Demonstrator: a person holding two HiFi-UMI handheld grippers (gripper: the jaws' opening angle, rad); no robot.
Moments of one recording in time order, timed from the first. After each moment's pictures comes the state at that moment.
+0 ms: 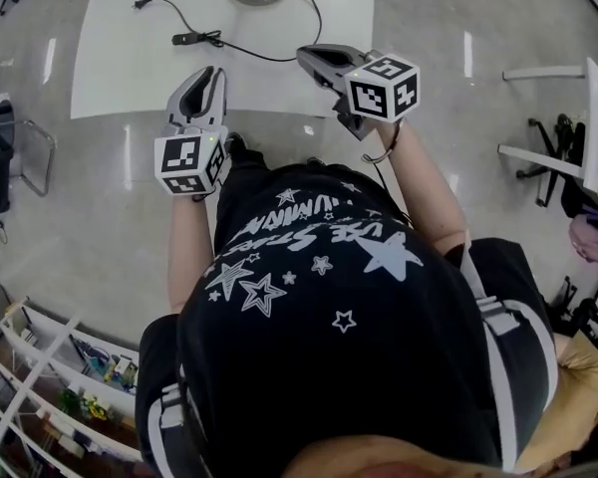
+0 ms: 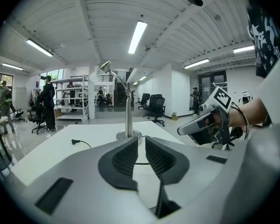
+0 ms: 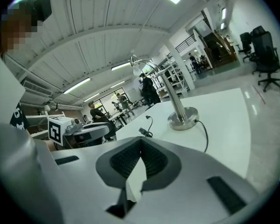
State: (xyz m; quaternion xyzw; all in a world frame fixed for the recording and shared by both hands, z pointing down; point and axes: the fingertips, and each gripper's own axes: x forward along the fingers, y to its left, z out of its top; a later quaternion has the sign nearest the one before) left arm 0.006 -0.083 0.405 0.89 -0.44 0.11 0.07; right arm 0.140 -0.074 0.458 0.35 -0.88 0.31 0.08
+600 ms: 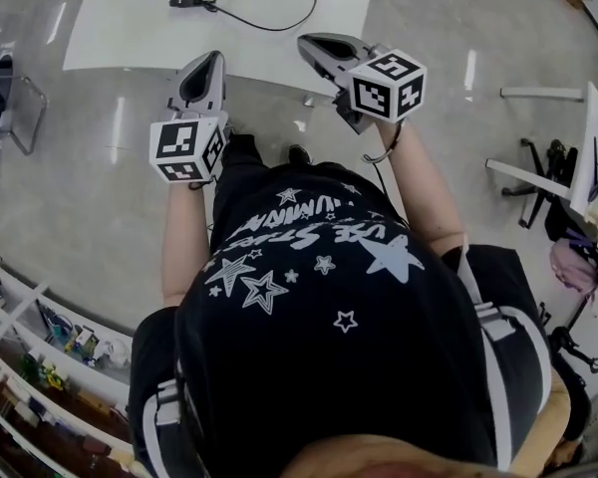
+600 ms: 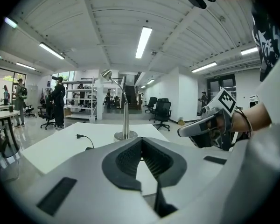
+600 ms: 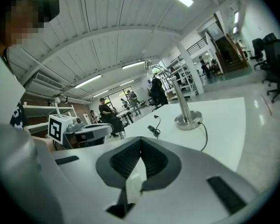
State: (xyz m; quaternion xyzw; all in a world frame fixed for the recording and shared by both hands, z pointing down) left arm 0.030 -0.021 0.390 0.87 -0.49 0.08 0.08; right arm 0.158 -0.022 0.433 0.32 -0.91 0.26 0.09
